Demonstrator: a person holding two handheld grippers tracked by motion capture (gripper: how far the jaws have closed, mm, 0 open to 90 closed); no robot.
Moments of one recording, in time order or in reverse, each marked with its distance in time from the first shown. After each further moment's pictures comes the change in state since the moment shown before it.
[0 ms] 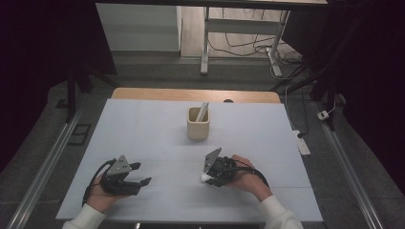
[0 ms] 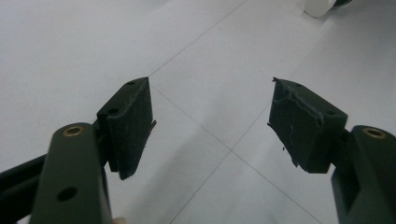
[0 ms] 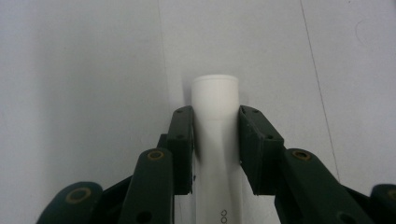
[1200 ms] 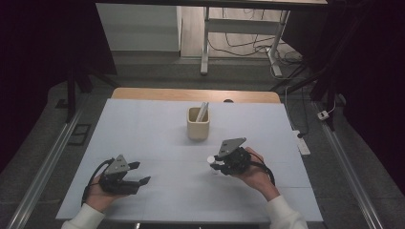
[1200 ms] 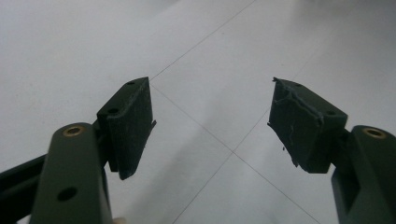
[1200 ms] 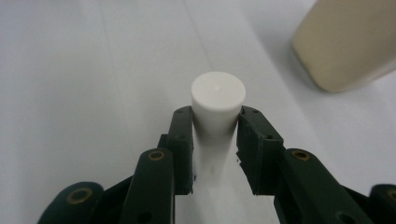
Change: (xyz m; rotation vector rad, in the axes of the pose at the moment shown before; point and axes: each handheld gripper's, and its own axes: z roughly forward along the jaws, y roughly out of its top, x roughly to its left) left arm 0.003 -0.001 -0.002 -0.015 -0.003 -0.017; right arm -0.013 -0.016 -0.050 -0.256 -0.152 0.141
